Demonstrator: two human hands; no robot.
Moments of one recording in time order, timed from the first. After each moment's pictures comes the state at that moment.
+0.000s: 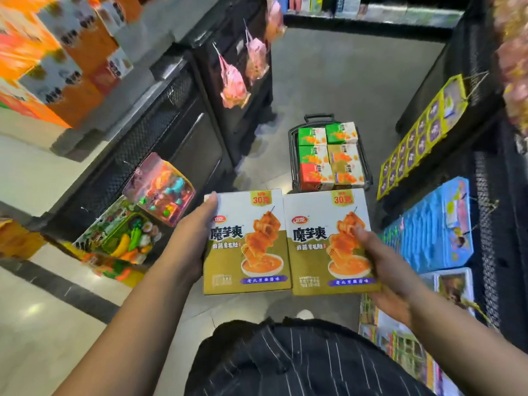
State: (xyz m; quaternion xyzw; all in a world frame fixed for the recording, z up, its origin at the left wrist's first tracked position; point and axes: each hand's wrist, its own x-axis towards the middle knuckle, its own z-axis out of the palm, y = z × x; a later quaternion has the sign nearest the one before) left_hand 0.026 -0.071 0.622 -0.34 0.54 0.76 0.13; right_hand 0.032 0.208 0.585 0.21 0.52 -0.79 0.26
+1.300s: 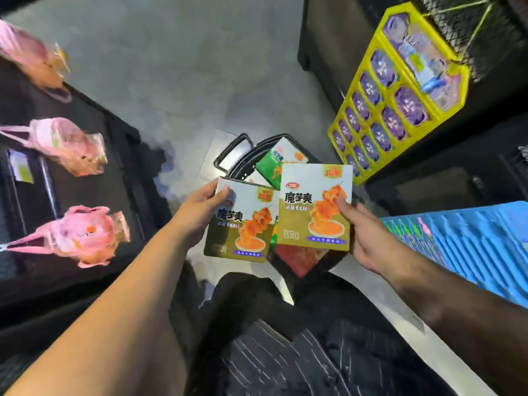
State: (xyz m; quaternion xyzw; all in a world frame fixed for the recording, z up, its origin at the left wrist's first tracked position) left_hand -0.711 0.035 0.425 -0.01 0.73 0.50 0.47; right_hand -0.517 0.245 0.408 0.52 0.34 -0.78 0.00
